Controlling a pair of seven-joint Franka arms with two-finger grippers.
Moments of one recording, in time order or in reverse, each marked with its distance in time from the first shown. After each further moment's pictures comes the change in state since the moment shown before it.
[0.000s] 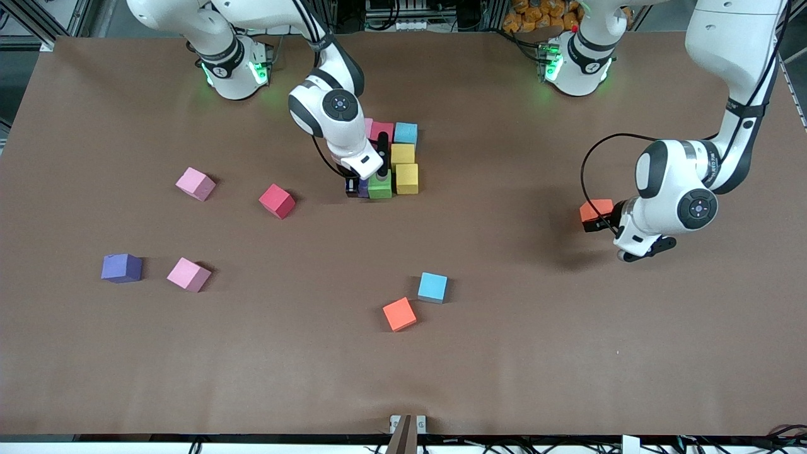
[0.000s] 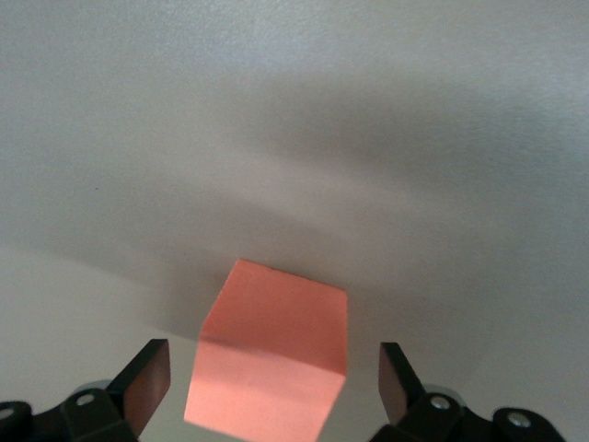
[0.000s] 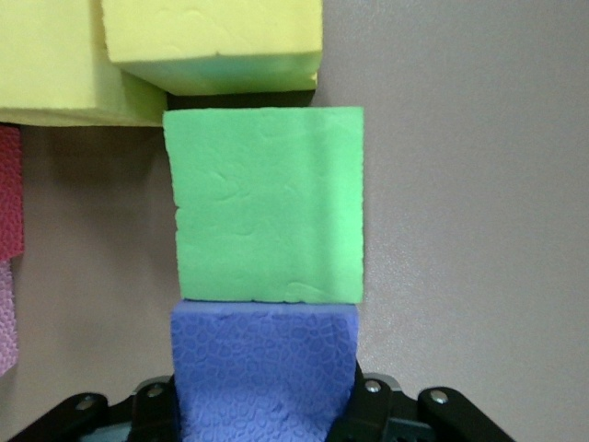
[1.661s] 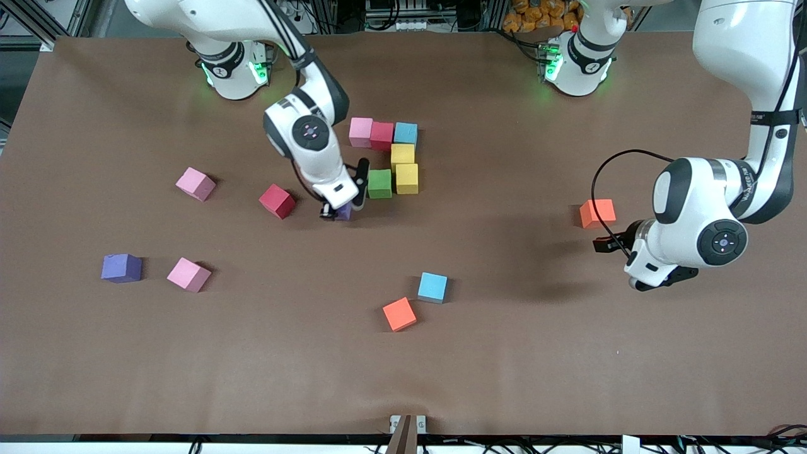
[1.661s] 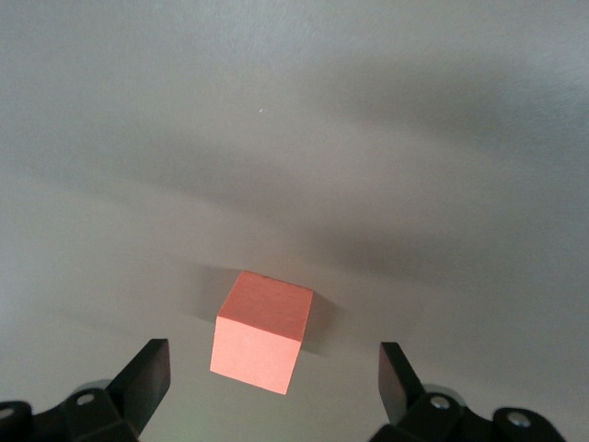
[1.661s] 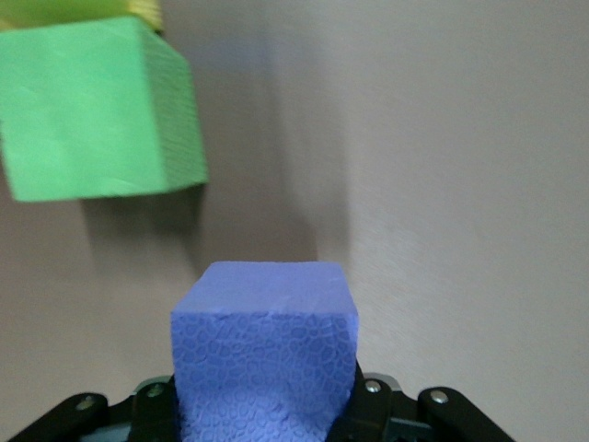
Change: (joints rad) left arm -0.047 0.089 0.000 0.393 0.042 -0.363 -0.020; right arm -0.111 -0.002 0.000 0.079 0.007 -0.092 -0.046
